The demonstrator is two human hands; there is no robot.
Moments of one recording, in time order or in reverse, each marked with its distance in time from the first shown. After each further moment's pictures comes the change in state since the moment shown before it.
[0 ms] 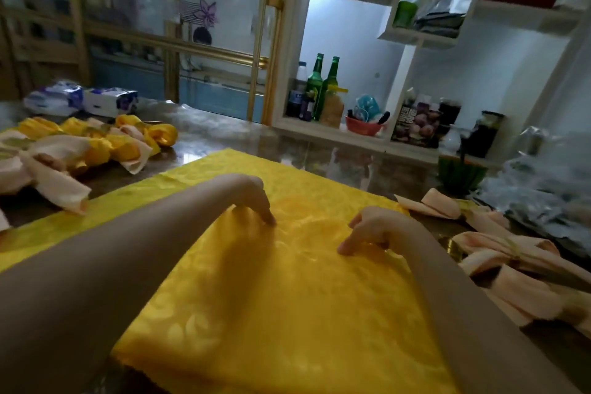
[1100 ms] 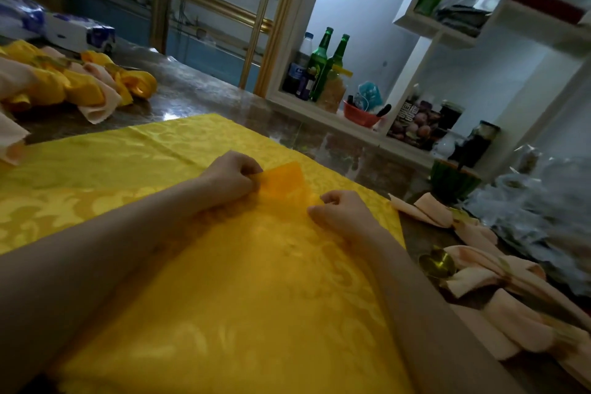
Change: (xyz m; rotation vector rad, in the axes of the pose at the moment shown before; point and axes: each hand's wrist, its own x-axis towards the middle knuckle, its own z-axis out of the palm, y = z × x) left_hand 0.019 -0.015 0.041 -0.775 0.365 0.293; right_hand 0.020 -0.018 0.031 0.436 0.221 -0.205
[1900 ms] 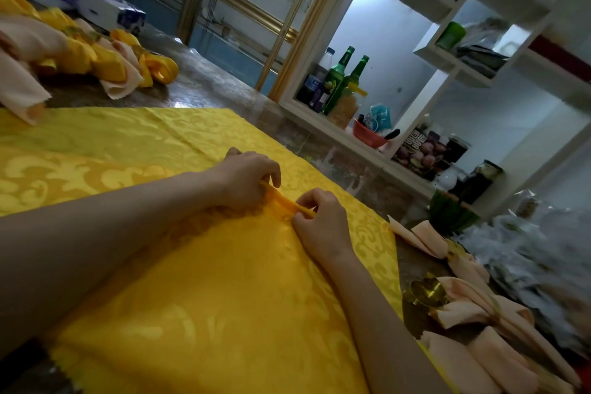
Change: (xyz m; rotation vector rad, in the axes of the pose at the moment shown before) left_hand -0.004 0.002 0.007 0.551 0.008 0.278; right_hand 0.002 0.002 0.031 -0.259 0.170 -0.387
